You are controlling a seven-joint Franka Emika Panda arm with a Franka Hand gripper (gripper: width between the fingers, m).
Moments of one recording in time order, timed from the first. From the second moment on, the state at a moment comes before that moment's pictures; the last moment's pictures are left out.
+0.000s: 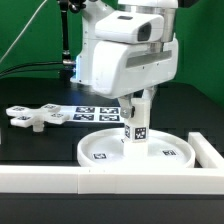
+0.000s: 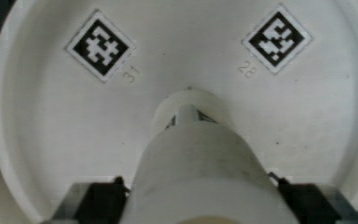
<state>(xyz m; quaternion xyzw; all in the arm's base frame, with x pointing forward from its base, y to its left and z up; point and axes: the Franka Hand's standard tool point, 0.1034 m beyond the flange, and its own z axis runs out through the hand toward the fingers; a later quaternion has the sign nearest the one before) 0.562 0.030 0.077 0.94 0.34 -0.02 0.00</state>
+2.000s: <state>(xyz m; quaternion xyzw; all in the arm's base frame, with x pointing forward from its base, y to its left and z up) 0.558 0.043 0.074 0.87 -0.49 -0.05 -0.04</state>
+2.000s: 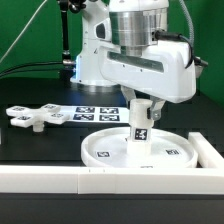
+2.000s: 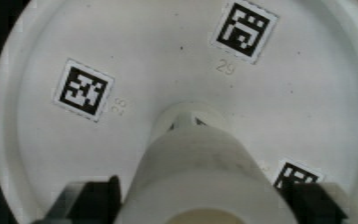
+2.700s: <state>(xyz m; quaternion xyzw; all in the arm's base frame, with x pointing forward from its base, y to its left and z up) 0.560 0.045 0.076 0.96 -0.28 -0.04 -0.05</state>
